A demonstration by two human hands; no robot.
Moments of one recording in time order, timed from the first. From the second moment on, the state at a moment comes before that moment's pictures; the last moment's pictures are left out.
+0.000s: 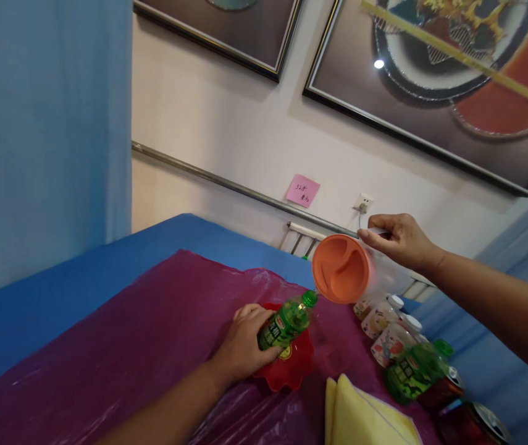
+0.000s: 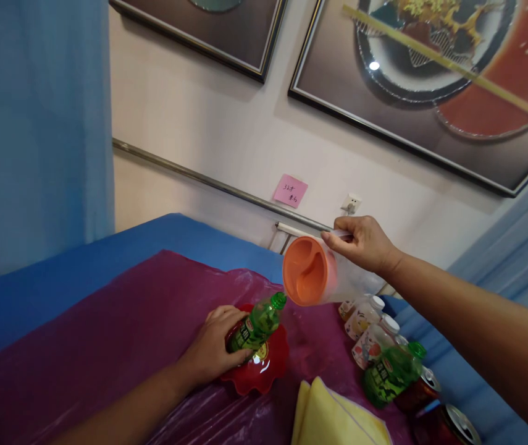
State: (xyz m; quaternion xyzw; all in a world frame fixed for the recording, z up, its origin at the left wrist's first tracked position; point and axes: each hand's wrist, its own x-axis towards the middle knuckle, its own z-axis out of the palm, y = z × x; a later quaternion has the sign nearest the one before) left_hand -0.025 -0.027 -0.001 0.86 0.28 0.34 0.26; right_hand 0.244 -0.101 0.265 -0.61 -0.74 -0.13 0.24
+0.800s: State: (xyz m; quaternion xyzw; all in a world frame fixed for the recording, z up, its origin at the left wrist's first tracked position) left_hand -0.026 -0.030 0.004 0.86 0.29 0.34 0.27; right_hand 0.242 -0.104 0.267 -0.62 -0.74 -0.13 0.24
